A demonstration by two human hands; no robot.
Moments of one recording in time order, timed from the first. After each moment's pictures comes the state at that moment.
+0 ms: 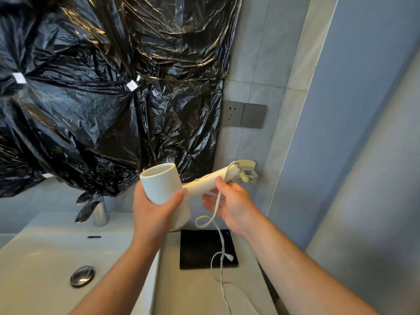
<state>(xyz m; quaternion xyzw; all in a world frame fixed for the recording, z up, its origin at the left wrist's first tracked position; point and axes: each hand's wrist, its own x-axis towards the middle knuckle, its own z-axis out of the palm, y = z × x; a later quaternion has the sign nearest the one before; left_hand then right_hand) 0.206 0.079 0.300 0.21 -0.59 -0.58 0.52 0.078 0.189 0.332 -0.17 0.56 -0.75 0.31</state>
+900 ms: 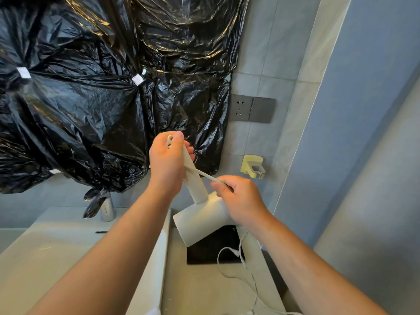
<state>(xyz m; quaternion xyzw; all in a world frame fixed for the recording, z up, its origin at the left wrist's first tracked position) 0.168 0.059 0.386 0.17 -0.54 -0.65 0.50 0.095 0.199 0.344 -0.45 0.77 -0.45 -0.03</state>
